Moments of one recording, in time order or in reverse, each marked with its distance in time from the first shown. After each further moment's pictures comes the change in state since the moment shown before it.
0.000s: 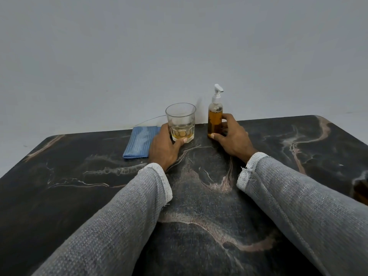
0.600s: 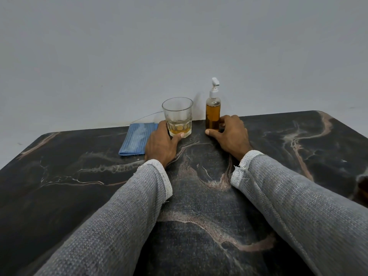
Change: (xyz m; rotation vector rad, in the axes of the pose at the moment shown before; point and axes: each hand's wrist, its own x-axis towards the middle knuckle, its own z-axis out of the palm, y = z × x) left_hand 0.003 -0.001 0.006 0.109 0.043 -0.034; right_hand 0.011 0.007 0.014 -0.196 0.096 0.014
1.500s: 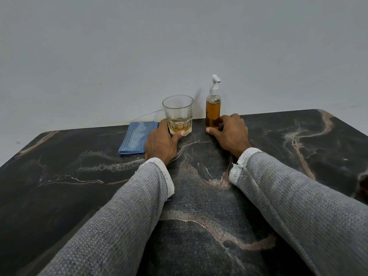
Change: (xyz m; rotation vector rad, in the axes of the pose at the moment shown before) left_hand -0.001 0.001 -0.002 0.057 -0.025 0.006; right_hand 0.001 -0.002 0.002 -0.144 -0.015 0.009
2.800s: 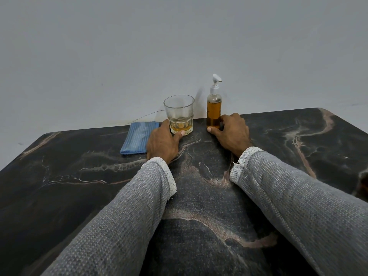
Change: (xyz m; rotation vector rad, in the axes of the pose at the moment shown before) left_hand 0.002 0.000 0.002 0.040 -0.002 0.009; right_hand 0.002 0.001 0.002 -0.034 0.022 -0.016
